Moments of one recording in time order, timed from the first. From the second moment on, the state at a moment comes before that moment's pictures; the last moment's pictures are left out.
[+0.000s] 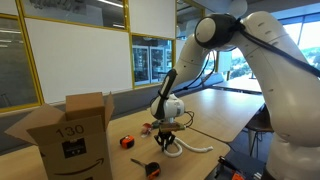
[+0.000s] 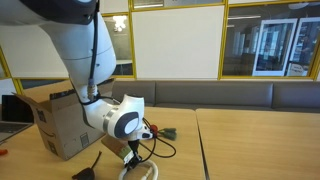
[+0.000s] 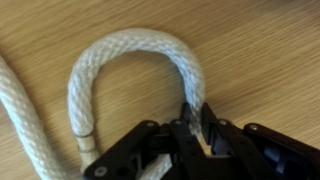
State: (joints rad) arm -0.07 0.57 0.05 -2.20 0.23 2.70 0.17
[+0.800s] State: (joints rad) arm 0.08 0.32 -0.07 -2.23 0.07 2.68 0.33
